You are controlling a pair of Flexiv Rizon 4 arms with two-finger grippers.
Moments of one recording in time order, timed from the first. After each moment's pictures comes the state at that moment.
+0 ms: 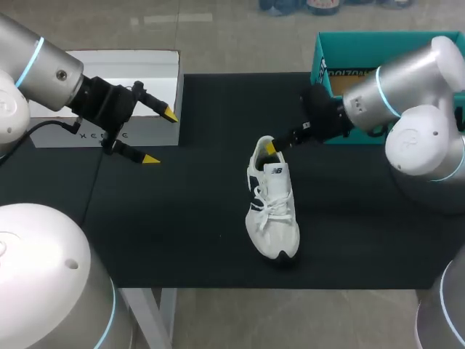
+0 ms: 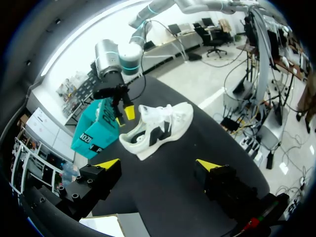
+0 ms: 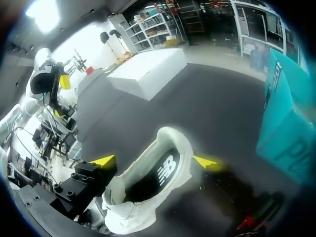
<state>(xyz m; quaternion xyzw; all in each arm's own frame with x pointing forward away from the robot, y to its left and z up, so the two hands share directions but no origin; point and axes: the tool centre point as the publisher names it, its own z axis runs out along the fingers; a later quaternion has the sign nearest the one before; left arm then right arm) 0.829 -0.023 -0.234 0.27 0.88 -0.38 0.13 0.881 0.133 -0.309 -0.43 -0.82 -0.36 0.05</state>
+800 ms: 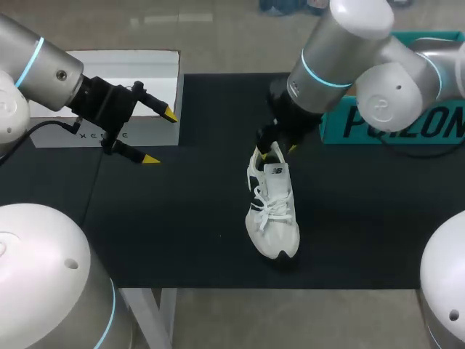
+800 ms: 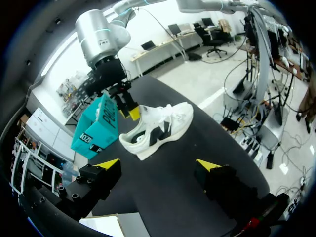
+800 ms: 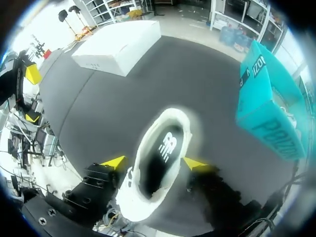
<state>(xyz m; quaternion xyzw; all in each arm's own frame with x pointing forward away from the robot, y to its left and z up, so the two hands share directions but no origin) 0.829 -0.023 -0.234 0.27 0.88 -0.38 0.13 0.851 0.146 -0.299 -0.53 -0.84 -0.16 -0.01</state>
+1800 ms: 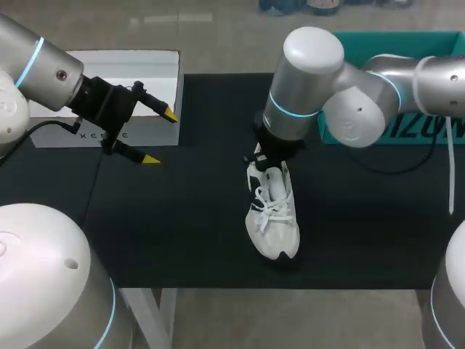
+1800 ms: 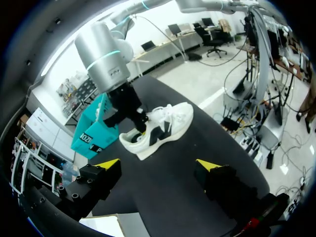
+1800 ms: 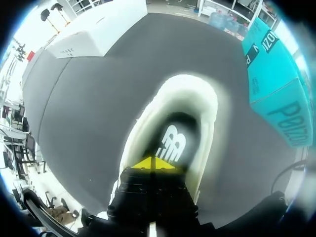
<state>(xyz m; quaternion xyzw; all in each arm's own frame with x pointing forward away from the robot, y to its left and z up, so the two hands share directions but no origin) 0.829 -0.023 -0.234 0.27 0.88 -0.38 0.13 0.860 0.158 -0.388 -0.56 -0.82 -0.10 -0.02</state>
